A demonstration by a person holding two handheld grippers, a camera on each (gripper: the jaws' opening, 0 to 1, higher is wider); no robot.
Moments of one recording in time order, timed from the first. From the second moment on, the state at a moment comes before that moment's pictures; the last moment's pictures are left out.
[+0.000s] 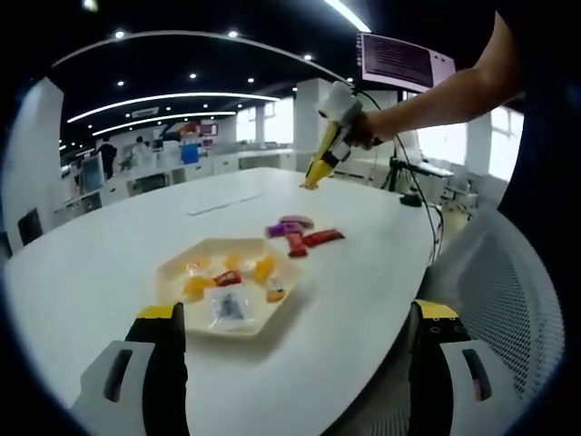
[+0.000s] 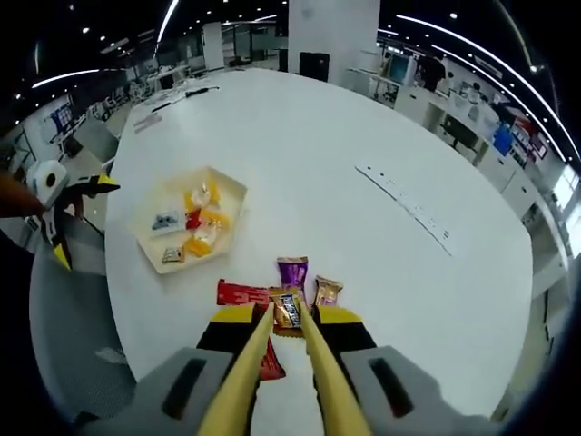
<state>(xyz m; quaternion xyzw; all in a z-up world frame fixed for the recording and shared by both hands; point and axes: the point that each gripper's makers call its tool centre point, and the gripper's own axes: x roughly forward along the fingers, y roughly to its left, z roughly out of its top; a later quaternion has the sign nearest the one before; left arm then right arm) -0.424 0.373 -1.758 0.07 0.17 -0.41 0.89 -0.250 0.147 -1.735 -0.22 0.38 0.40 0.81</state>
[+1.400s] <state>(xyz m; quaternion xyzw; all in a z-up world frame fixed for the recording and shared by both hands) -0.421 0.376 -1.759 0.08 0.18 -0.40 0.89 -0.273 0.337 -1.690 -0.25 0.32 0.52 0.75</state>
